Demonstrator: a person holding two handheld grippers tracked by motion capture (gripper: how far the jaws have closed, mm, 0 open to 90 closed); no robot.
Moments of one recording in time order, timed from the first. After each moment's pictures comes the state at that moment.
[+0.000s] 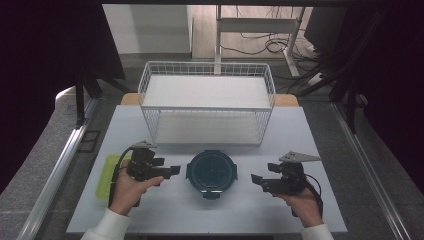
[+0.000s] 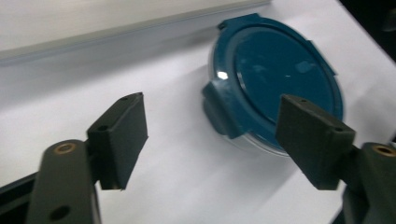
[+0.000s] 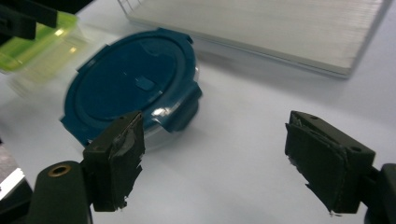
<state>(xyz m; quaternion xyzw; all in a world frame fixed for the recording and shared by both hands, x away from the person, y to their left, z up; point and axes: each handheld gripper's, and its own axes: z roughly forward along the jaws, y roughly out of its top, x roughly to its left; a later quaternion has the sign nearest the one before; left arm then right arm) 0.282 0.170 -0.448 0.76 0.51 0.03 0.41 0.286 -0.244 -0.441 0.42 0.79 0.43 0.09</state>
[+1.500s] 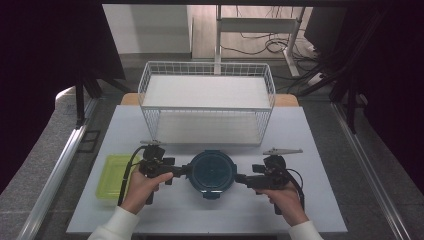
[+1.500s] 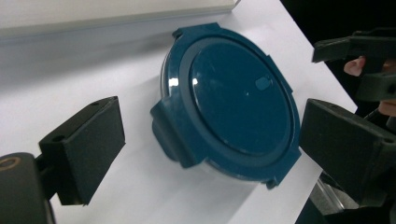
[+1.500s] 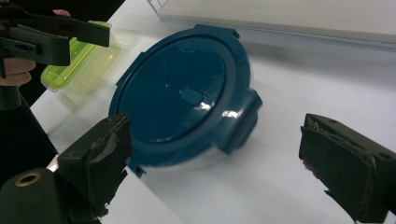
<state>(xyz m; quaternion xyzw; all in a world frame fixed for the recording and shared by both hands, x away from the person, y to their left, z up) 0.302 0.146 -0.460 0.74 0.50 -0.05 0.45 0.301 -0.204 -0.447 0.45 0.78 0.43 0.00</state>
